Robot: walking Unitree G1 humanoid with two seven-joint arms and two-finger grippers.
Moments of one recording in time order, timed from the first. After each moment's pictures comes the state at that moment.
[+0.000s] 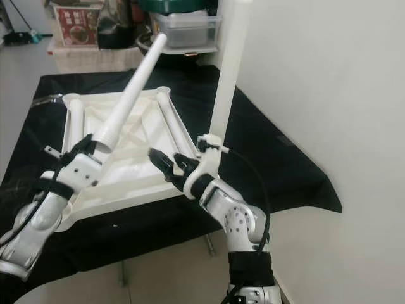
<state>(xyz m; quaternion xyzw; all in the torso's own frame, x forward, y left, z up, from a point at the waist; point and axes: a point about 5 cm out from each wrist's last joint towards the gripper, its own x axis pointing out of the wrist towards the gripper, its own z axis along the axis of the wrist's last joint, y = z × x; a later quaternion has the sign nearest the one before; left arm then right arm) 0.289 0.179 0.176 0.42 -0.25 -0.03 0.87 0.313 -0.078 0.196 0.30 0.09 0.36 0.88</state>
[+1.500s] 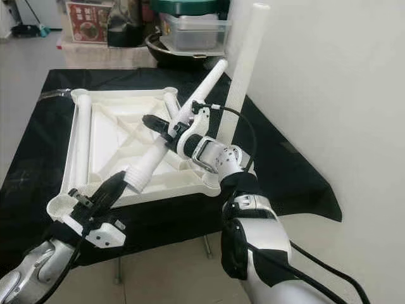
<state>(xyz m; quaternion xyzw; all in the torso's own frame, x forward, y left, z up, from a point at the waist) 0.240 0.141 0.148 0.46 -0.35 -0.14 0.81 0.394 -0.075 0.216 0.38 0.18 0.33 0.84</state>
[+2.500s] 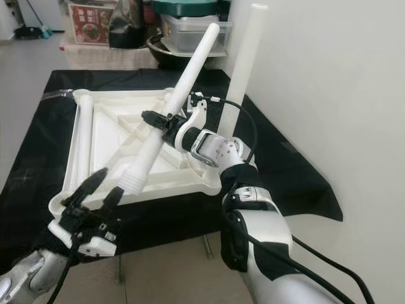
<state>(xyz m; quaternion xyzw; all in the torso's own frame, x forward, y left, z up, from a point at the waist) 0.224 0.159 0.144 0.48 -0.40 -0.06 0.78 0.397 -0.062 0.243 0.39 0.17 0.35 0.83</state>
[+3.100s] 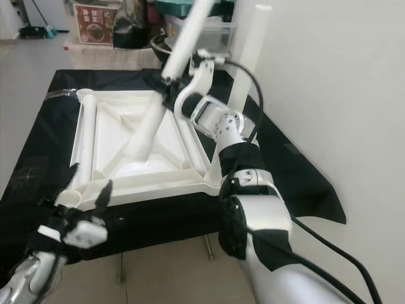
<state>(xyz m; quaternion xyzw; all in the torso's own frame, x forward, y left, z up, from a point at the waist) 0.248 0.187 0.141 0.37 -0.26 0.05 0.89 0.388 -0.061 0.318 0.25 -0.03 0.39 0.88</state>
